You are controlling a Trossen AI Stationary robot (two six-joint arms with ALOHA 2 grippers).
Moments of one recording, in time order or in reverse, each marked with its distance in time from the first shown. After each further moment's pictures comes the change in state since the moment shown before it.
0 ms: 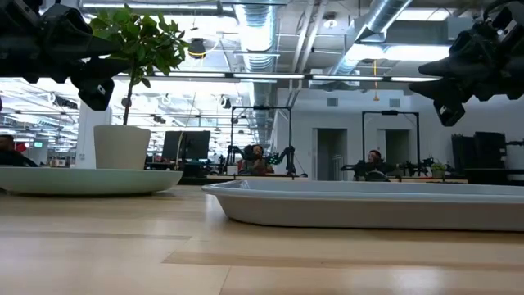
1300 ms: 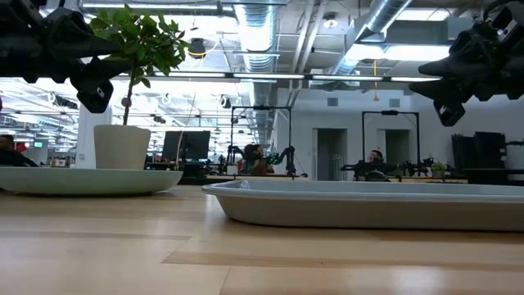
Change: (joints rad) left arm 0.000 0.000 0.000 0.006 -0.040 -0.104; right arm 0.000 0.000 0.000 0.000 0.000 0.000
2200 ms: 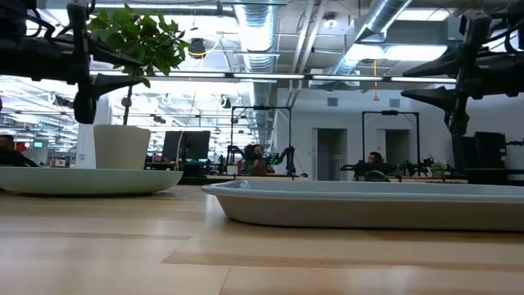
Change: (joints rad) left arm 0.000 0.000 0.000 0.055 -0.520 -0.428; right arm -0.005 0.000 0.000 0.039 0.289 0.440
